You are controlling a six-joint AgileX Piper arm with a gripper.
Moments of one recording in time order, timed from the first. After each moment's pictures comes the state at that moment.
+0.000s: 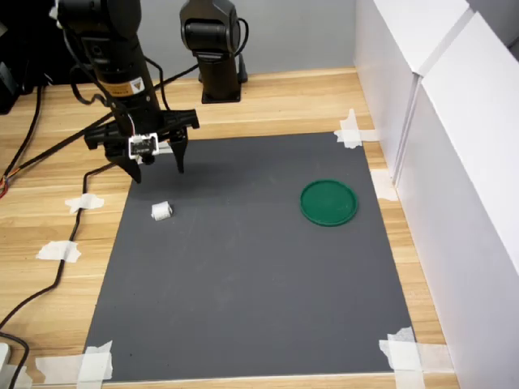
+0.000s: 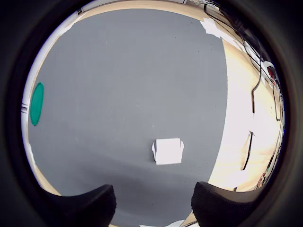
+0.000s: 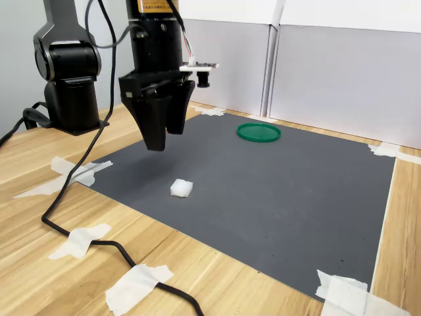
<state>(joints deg) -11.5 90.0 -57.6 -0.4 48.0 -29.2</state>
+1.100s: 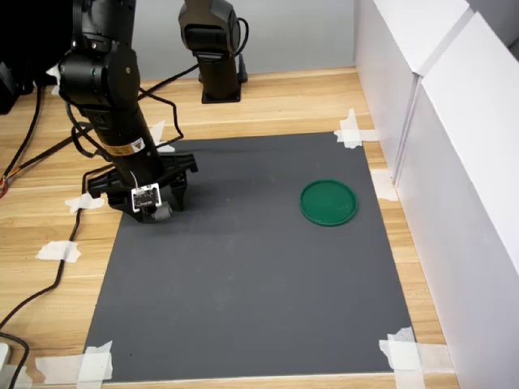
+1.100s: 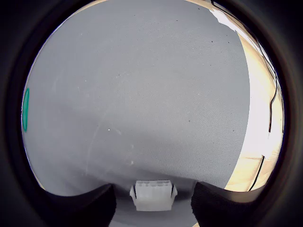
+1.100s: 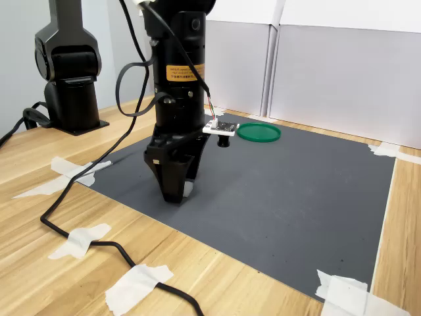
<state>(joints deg) -11.5 102.5 -62.4 -1.3 44.0 -30.4</state>
